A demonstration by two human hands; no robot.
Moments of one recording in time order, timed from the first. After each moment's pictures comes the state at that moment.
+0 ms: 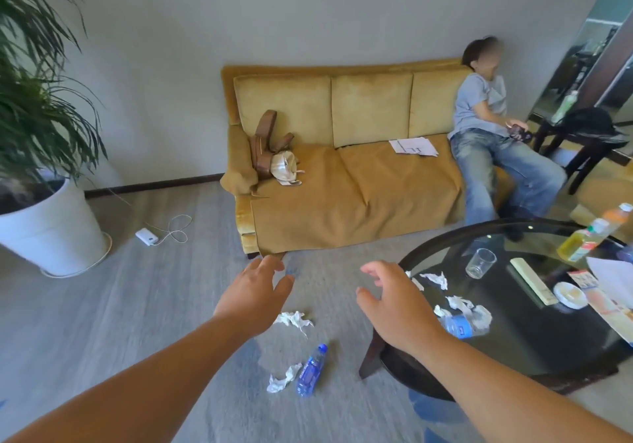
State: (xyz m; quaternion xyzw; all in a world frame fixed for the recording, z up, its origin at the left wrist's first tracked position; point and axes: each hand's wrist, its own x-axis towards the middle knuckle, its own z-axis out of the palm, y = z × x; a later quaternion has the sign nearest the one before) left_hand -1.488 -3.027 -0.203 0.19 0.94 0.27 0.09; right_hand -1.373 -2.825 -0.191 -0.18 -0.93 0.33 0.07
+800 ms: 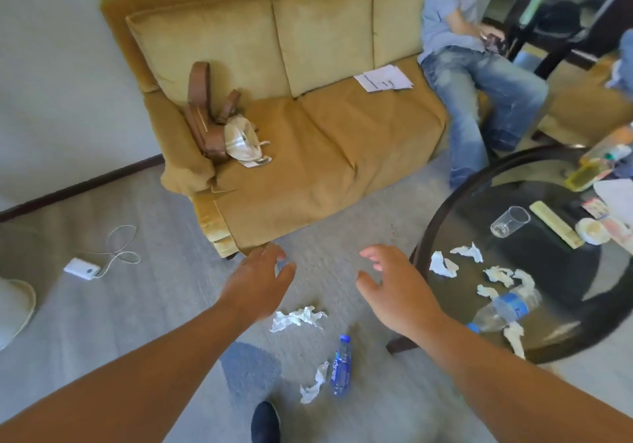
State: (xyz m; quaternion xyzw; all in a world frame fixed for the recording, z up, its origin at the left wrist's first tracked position) left_hand -1.793 -2.989 -0.279 0.31 0.91 0.21 0.20; right_hand -1.633 -2.831 -0.254 -0.34 -0.87 0.36 0.01
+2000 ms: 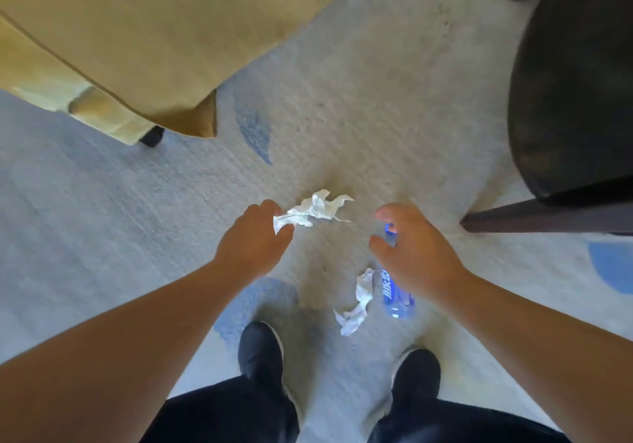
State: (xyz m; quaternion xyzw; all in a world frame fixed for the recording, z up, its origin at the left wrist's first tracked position) left_hand -1.890 -2.960 -0.829 0.35 0.87 0.04 0.35; right_hand -1.694 -2.833 -0.790 -0.47 -0.78 0.40 -0.12
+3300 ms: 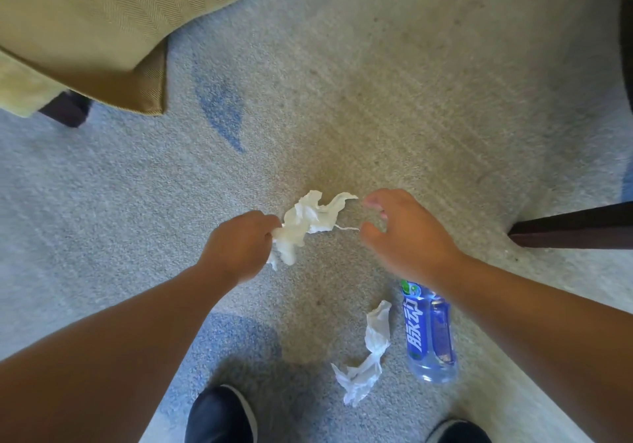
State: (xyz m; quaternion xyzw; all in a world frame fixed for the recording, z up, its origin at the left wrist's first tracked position) left_hand -1.917 -2.950 -1.037 0.51 0.82 0.03 0.27; right_hand -1.720 -2.802 -0.977 -0.44 -0.81 0.37 -0.11
